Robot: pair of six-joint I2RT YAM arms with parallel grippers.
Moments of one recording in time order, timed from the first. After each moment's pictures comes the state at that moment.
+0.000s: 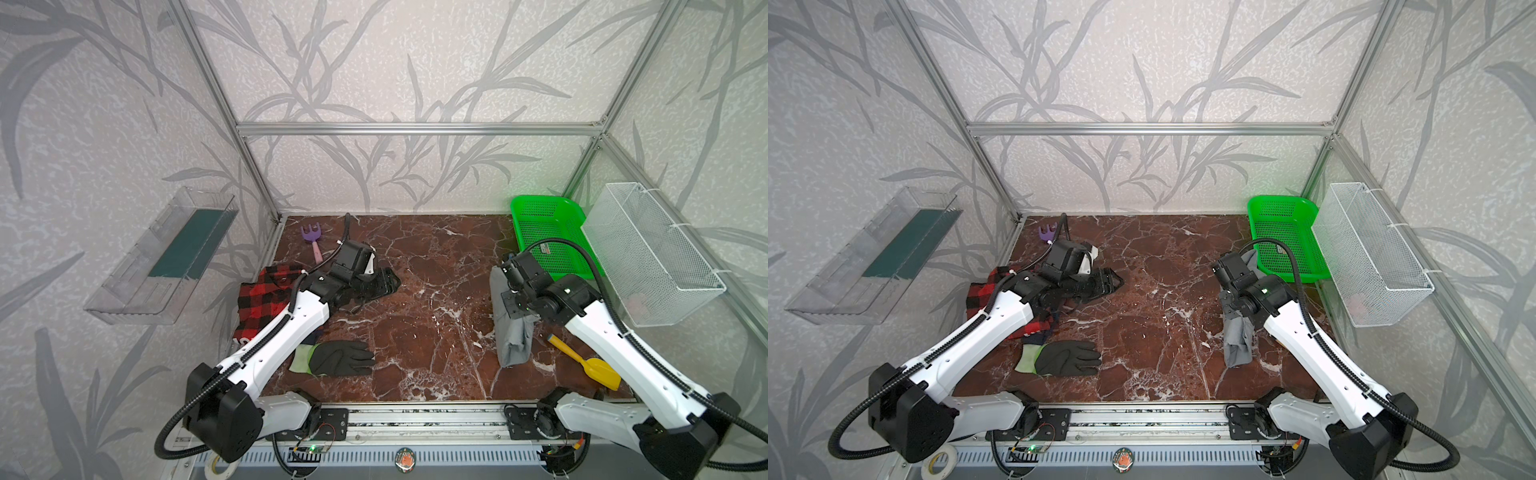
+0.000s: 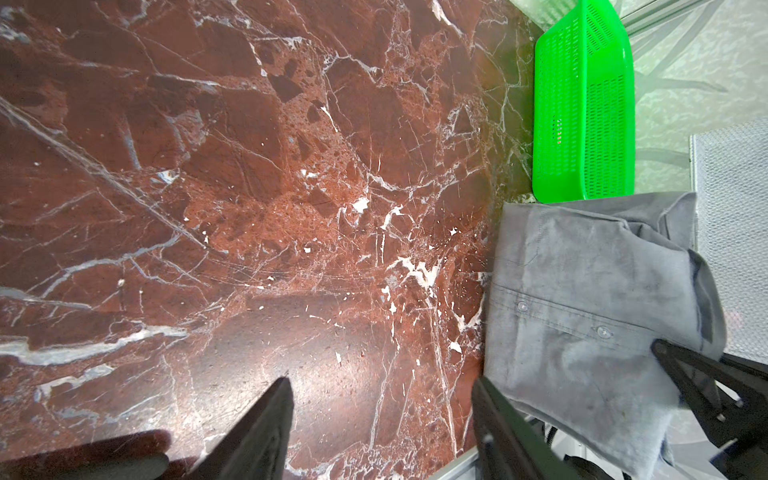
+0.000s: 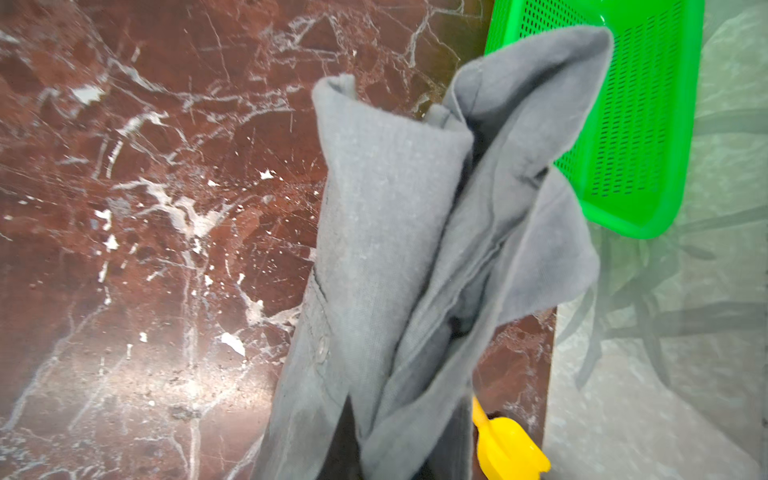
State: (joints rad) left arm -0.47 1.26 1.07 -0.63 0.26 -0.74; right arm 0.54 1.17 1.20 -1.18 0.45 0.19
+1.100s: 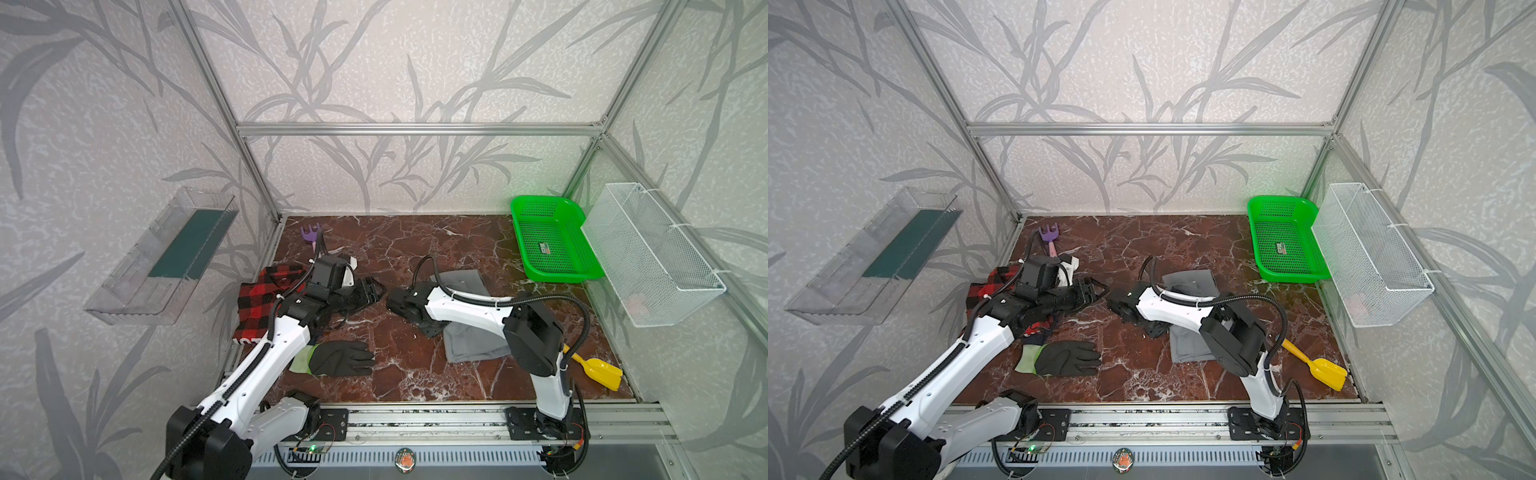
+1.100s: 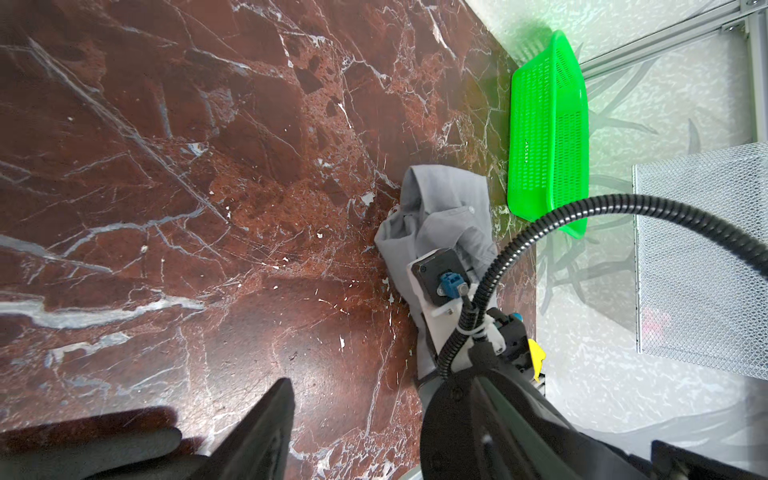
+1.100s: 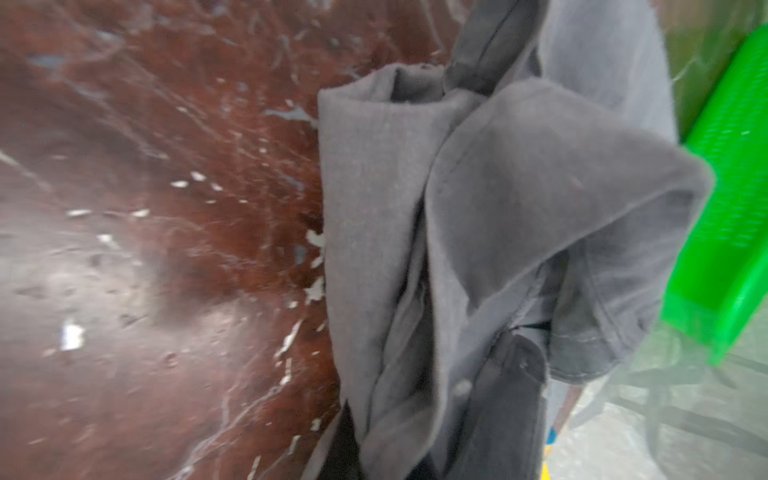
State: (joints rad) left arm -0.34 1.06 0.88 -0.56 0.37 -0.76; right arm 1.00 2.03 1.54 -1.17 0.46 0.45
